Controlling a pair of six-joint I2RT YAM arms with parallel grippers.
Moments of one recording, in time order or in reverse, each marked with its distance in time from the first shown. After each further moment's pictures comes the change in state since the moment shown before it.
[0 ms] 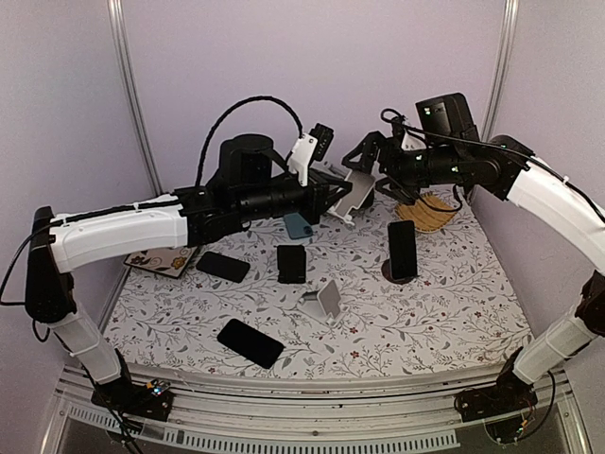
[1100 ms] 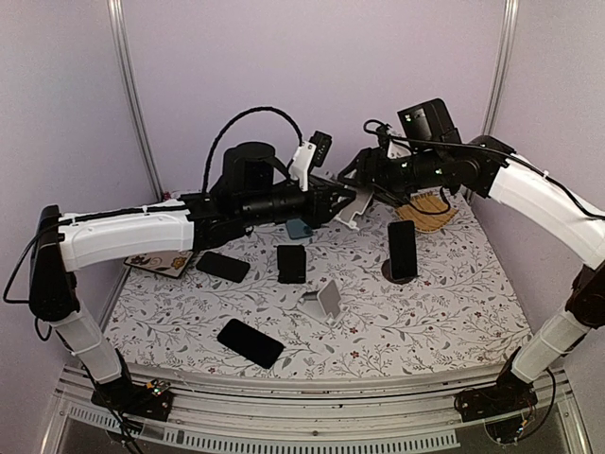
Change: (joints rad) left arm 0.020 0.028 -0.026 0.060 0.061 -0.090; right arm 0.000 0.072 0.020 -0.024 -0.019 -0.064
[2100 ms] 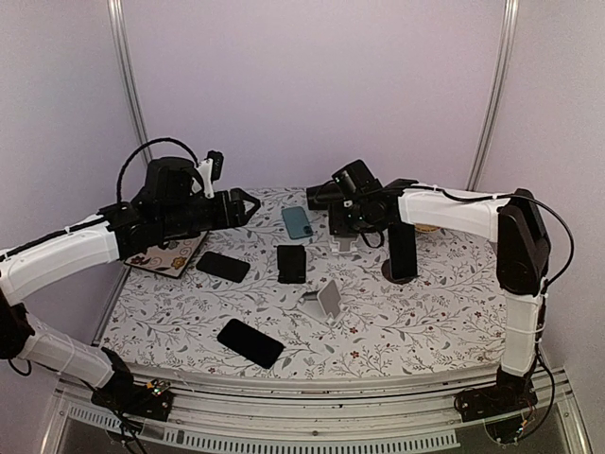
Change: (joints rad) left arm 0.264 -0.411 -0.356 -0.317 -0.195 -0.304; right arm -0.008 0.467 0.028 0.164 0.412 -0.302
